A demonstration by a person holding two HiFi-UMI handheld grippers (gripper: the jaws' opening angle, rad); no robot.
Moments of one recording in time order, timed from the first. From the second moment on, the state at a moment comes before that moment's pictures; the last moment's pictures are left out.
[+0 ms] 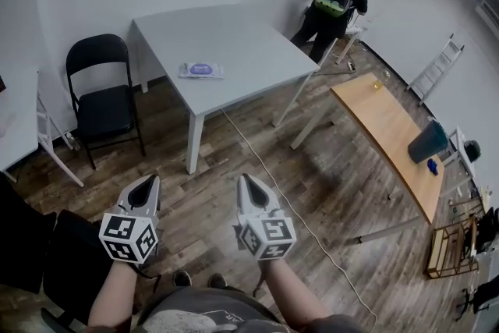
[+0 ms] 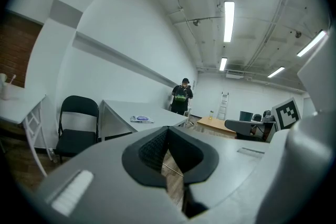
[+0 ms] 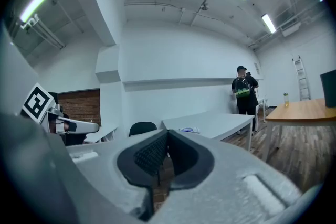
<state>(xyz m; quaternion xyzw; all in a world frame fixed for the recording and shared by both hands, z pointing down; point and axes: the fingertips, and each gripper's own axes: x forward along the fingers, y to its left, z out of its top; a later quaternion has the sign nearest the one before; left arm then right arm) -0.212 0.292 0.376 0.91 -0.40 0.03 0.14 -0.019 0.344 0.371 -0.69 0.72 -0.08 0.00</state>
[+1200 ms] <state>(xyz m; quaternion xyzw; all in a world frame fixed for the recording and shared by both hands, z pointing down) -0.203 0.199 0.396 0.90 -0.40 0.04 0.14 0.046 0.251 0.387 -0.71 0.70 -0.09 0.03</state>
